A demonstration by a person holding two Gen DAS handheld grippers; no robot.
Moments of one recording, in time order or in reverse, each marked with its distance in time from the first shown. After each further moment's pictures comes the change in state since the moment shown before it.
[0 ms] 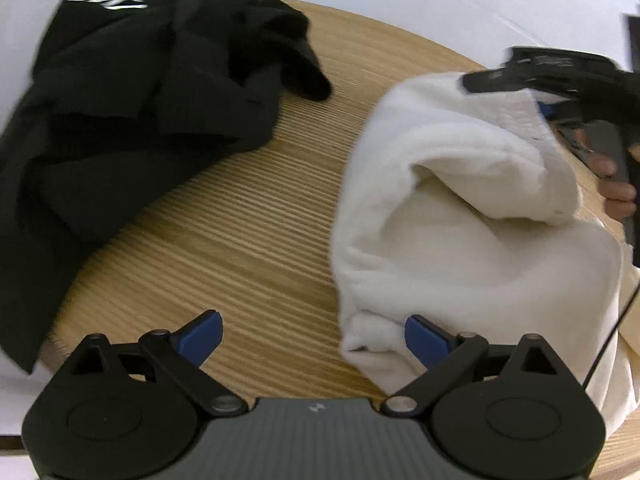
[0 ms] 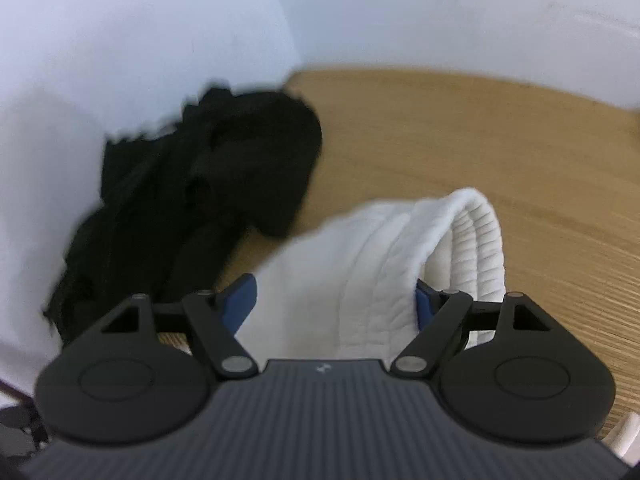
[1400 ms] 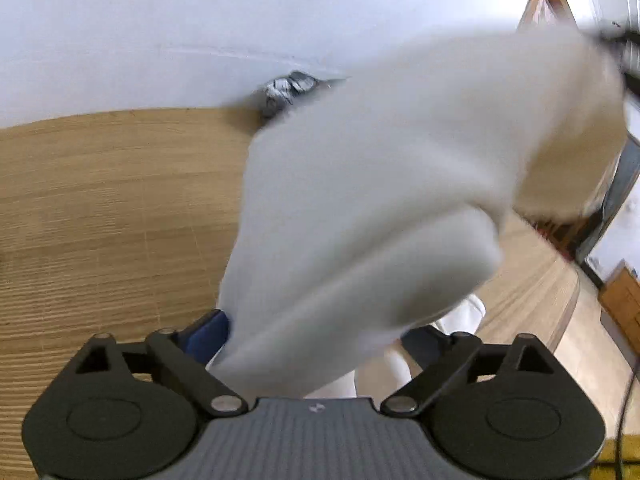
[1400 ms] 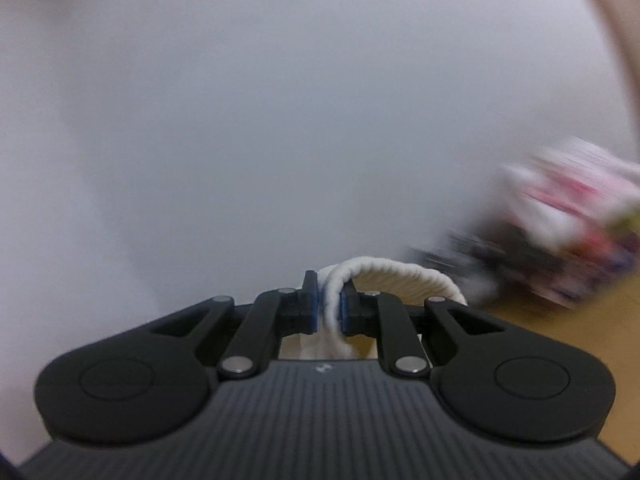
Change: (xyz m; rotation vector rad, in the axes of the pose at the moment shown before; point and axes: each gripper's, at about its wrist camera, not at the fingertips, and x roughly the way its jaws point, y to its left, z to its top) left arm -0.014 -0.165 0.056 0.549 -0.110 -0.579; right arm -0.435 -0.035 -0.137 0.505 -0.840 -0.434
